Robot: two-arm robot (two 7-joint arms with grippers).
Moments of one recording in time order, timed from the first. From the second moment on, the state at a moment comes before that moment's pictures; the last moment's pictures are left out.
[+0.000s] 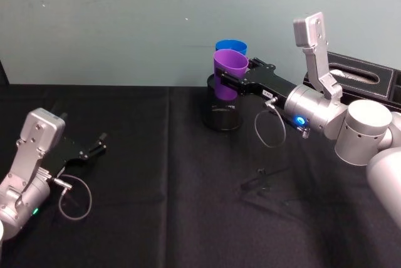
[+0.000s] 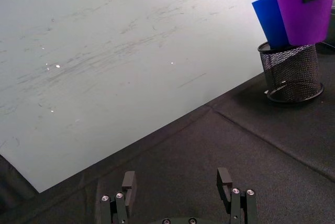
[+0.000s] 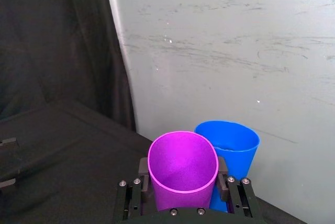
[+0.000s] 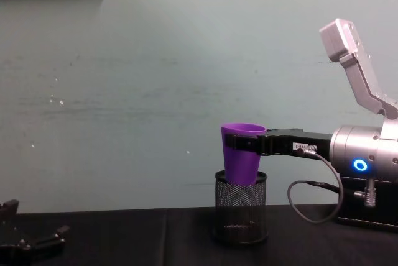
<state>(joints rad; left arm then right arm) -0.20 0.60 0.45 -1.41 -0.25 -0.12 0.03 0.73 0.19 -0.43 -0.87 0.40 -0.03 0.55</state>
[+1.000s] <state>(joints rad) -0.20 0.60 0.45 -1.41 -0.25 -0.12 0.03 0.73 0.19 -0.43 -0.87 0.40 -0.03 0.55</state>
